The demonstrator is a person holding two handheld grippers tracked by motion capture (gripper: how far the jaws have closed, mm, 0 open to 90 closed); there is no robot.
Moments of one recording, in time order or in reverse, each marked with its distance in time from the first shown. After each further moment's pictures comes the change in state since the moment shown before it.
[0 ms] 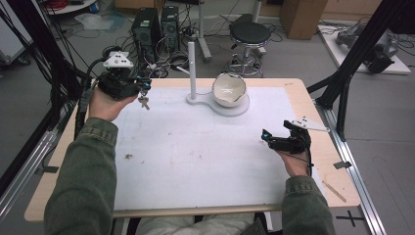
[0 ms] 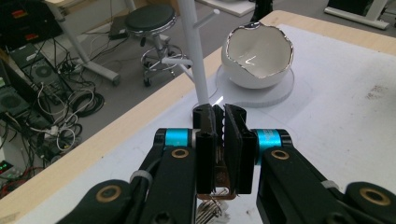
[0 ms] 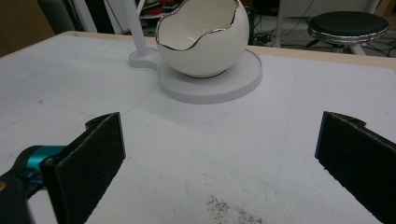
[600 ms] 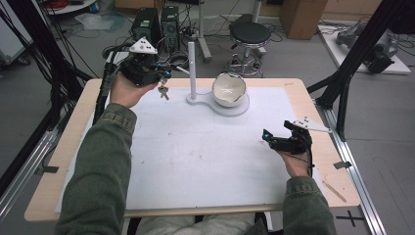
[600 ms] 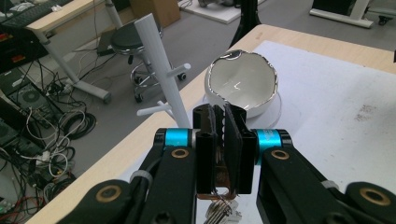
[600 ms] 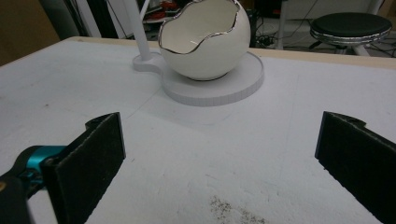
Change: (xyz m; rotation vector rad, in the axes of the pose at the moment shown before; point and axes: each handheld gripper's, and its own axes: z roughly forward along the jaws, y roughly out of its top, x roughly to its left) left arm -0.017 0.048 0.034 -0.011 -0.038 0.071; right arm -0.001 -0.001 -0.003 -0.014 0.015 0.014
